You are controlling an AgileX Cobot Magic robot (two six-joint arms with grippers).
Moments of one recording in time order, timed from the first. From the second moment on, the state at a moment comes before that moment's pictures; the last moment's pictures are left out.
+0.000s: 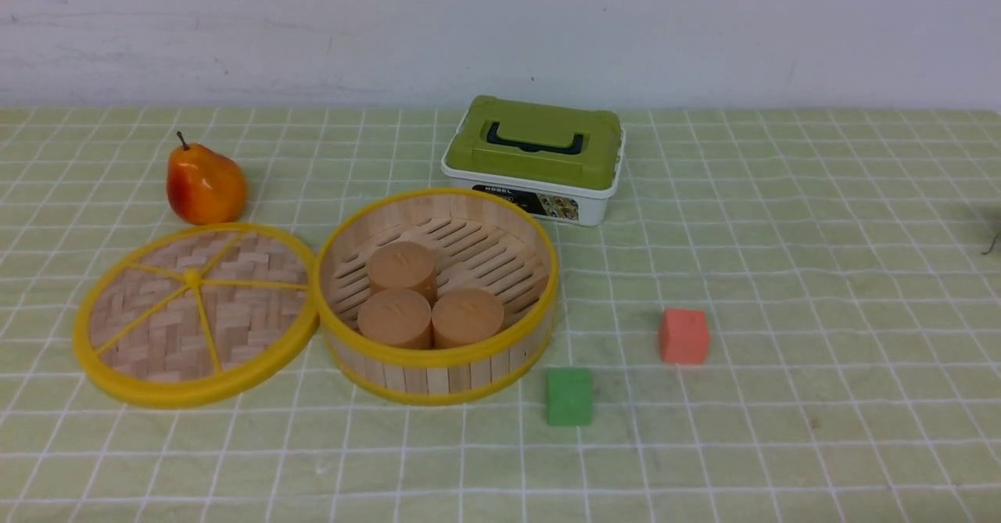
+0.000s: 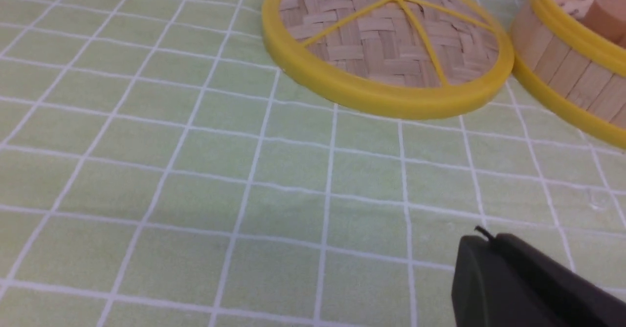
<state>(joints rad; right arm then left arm) 0.02 -0.02 0.02 -0.05 0.36 0.07 0.00 -0.01 0.03 0.08 0.40 -0.26</state>
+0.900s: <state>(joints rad) 0.02 -0.02 0.02 -0.05 0.36 0.07 0.00 -0.01 0.03 0.02 0.40 -0.15</state>
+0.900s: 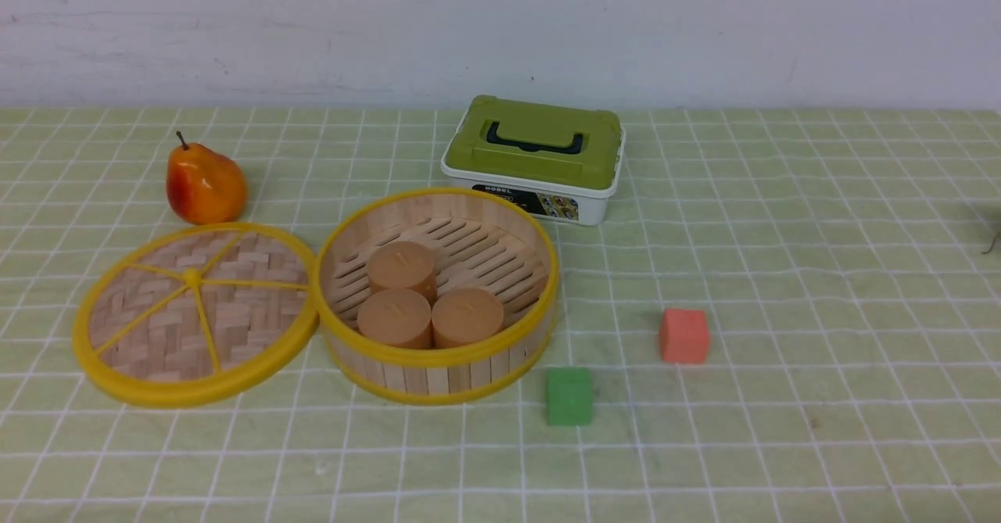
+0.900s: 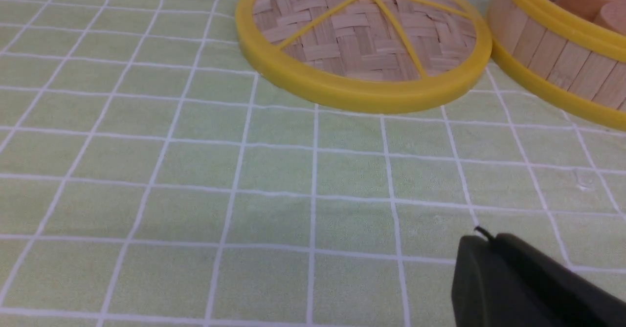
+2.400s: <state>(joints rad) 0.02 -0.02 0.02 -0.05 0.36 0.07 0.00 -0.01 0.03 0.02 0.40 -0.14</state>
